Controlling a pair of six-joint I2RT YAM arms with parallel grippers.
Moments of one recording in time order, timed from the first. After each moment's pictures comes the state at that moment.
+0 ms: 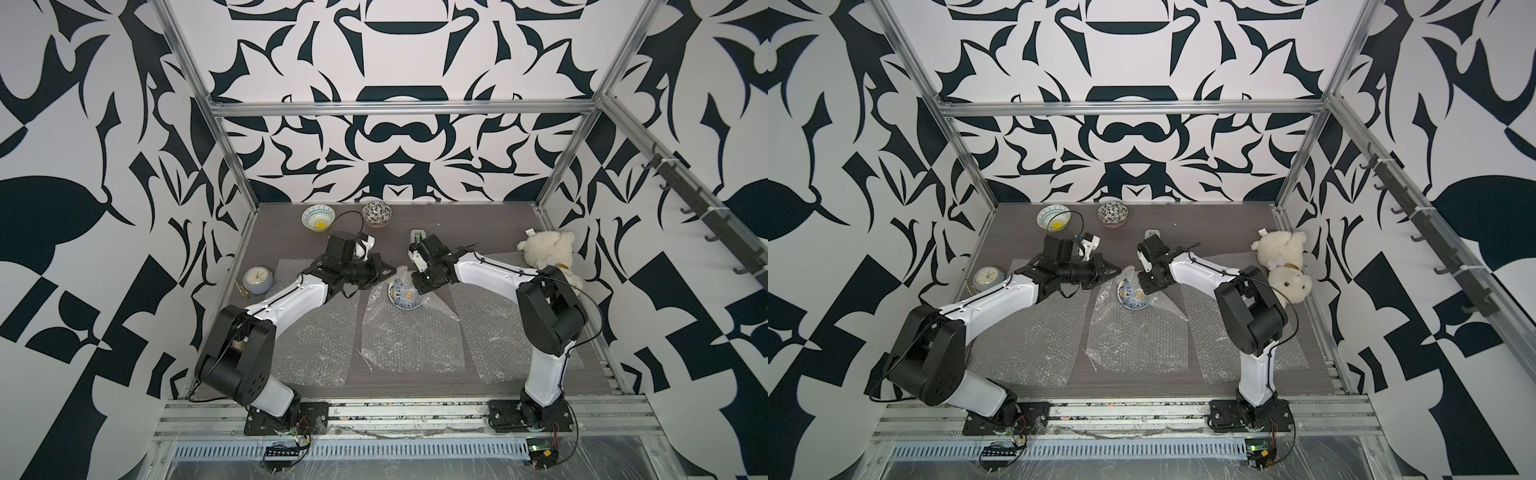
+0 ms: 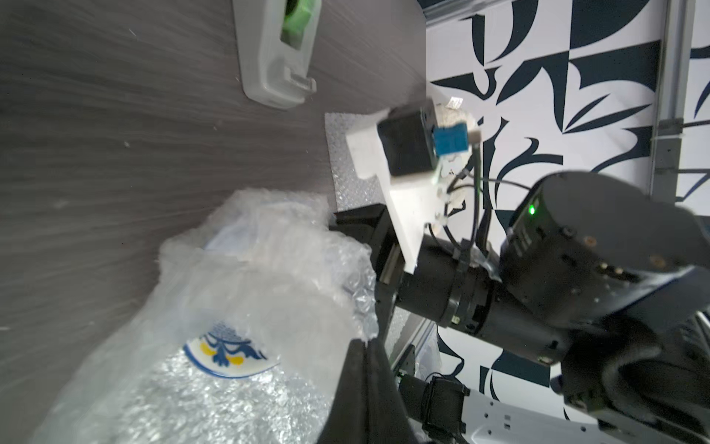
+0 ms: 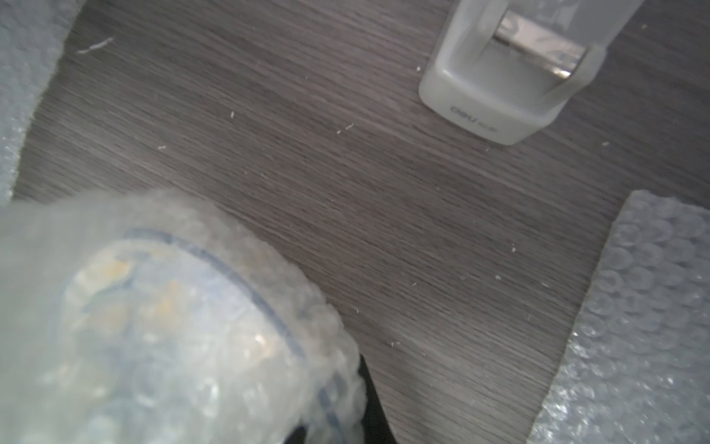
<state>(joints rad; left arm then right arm) -0.51 1.52 0.94 -0.03 0.66 -0.92 0.59 1.89 1.31 -0.56 -0.06 0.19</state>
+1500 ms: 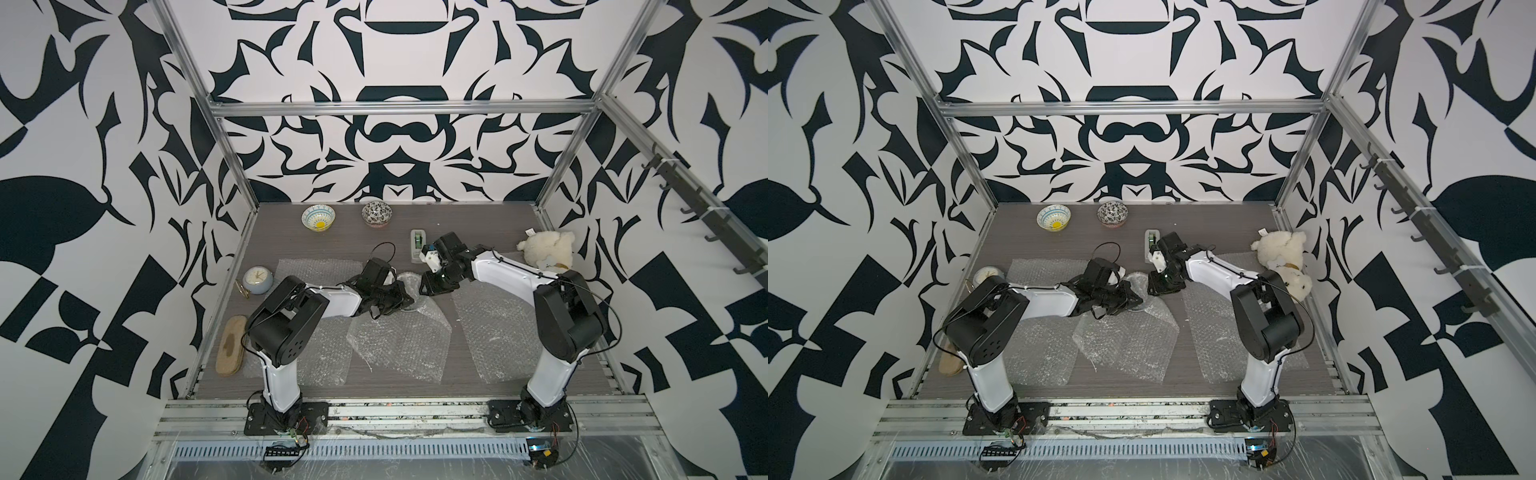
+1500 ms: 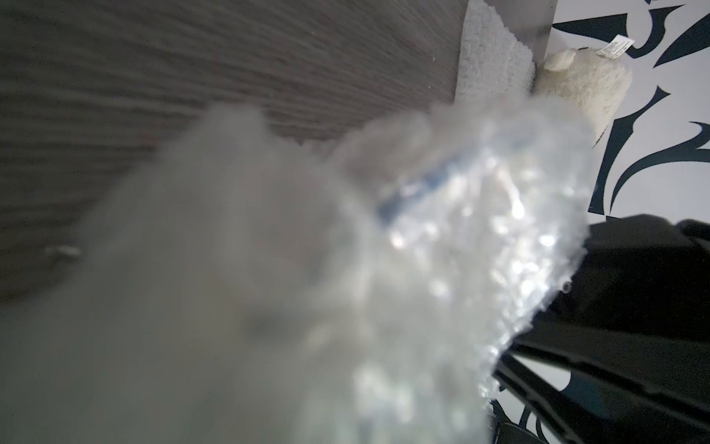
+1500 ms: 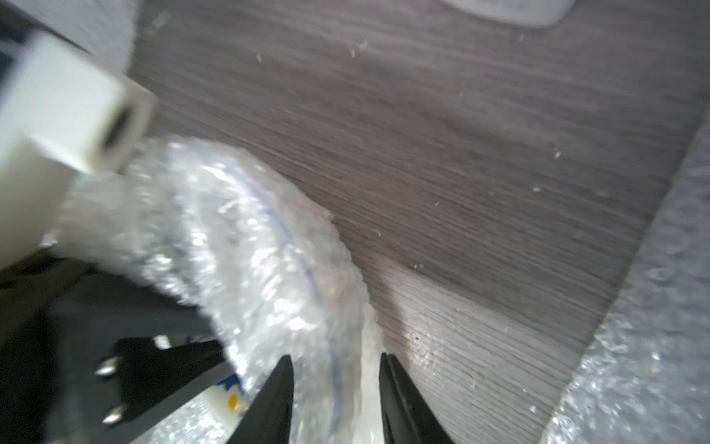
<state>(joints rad) -0.68 1.84 0.89 0.18 0.52 -1.04 0.48 1.78 1.23 -0.63 -0.34 0.23</state>
